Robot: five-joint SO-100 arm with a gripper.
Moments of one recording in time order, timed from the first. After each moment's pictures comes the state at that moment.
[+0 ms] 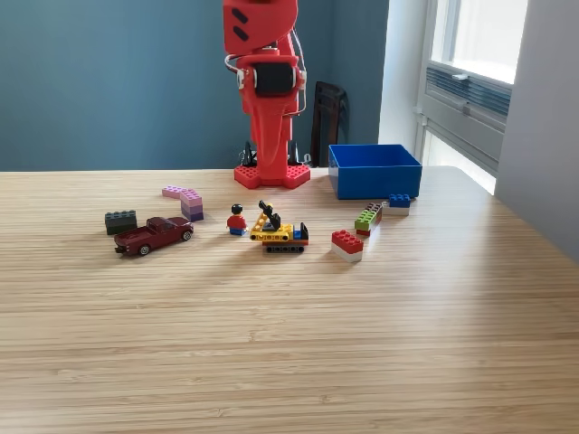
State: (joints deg) arm 3.1 98.6 87.1 83.1 -12.0
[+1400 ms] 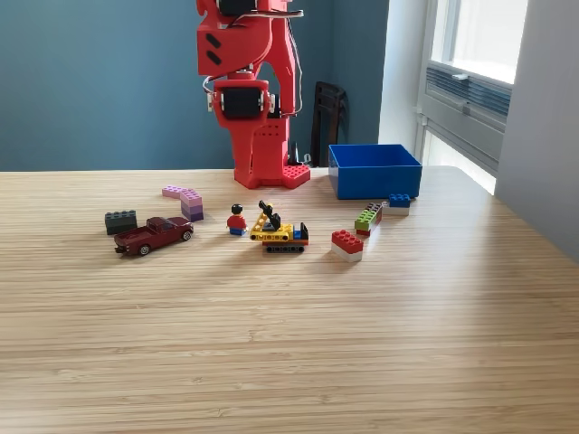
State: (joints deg) arm 11.2 98.6 94.3 76.6 -5.4
